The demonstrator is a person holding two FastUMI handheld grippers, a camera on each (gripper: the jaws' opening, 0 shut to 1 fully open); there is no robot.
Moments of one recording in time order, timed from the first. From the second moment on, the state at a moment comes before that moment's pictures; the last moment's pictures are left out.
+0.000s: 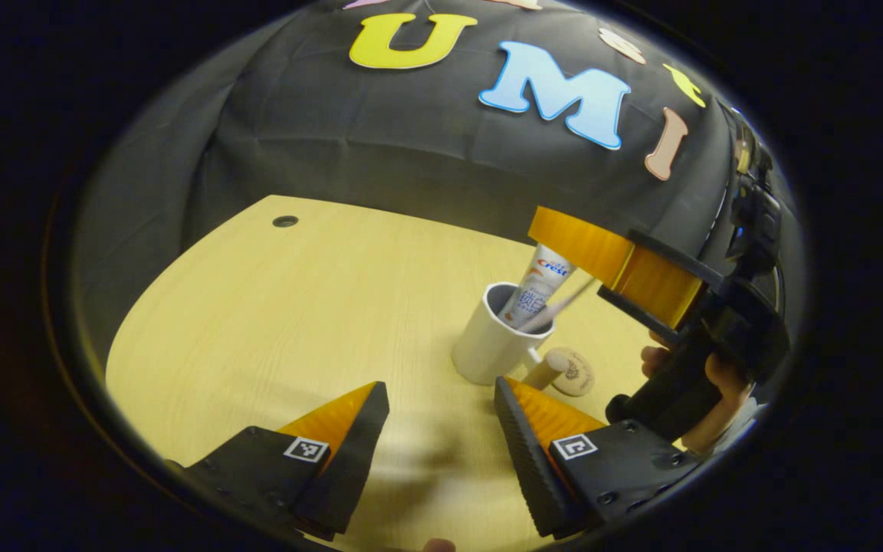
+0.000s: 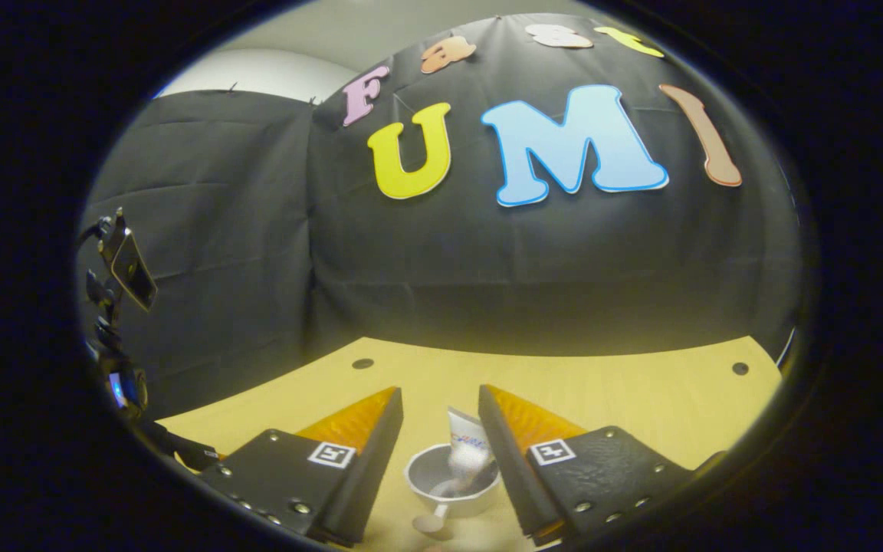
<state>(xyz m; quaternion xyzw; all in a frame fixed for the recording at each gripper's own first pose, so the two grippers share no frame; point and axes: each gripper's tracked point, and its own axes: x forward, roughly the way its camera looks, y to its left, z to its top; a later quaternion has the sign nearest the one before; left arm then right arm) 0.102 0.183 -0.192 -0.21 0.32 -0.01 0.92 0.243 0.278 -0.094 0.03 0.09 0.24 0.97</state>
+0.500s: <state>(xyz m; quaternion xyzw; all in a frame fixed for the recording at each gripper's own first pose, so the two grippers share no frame) 0.108 0.180 -0.189 -0.20 0.31 -0.03 0.93 0.226 0.244 -0.061 0.03 0.08 0.22 0.97</state>
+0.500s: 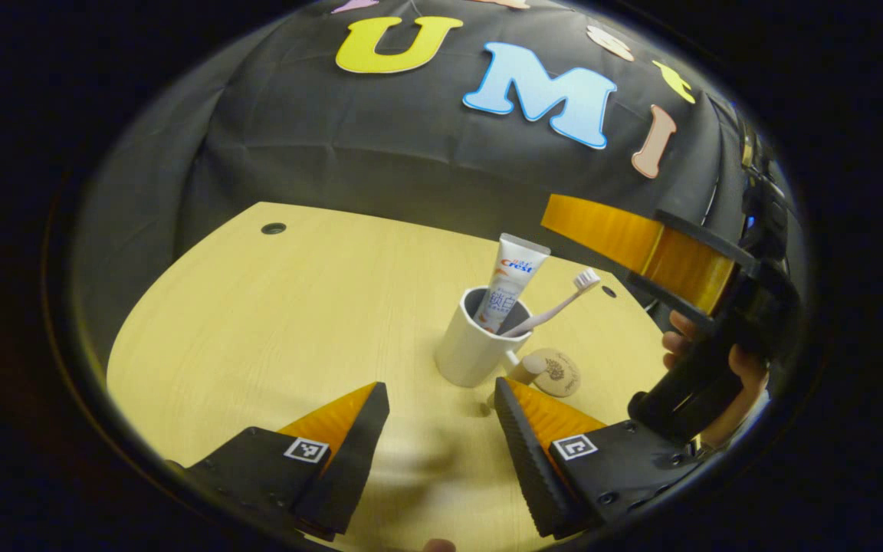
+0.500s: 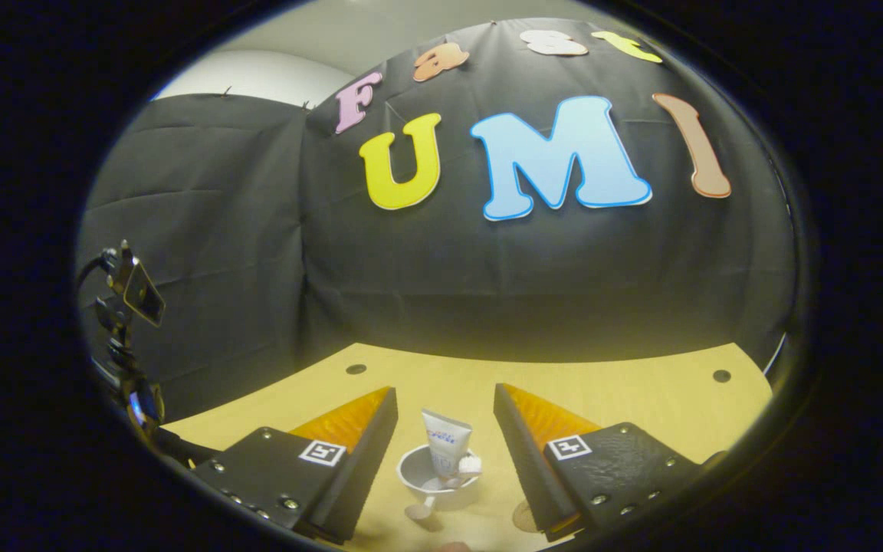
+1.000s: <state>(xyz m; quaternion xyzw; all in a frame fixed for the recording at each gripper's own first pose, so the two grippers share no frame) 0.102 0.171 -0.195 -0.20 0.34 -0.05 0.92 0.193 0.187 -0.026 0.04 0.09 0.16 0.98</state>
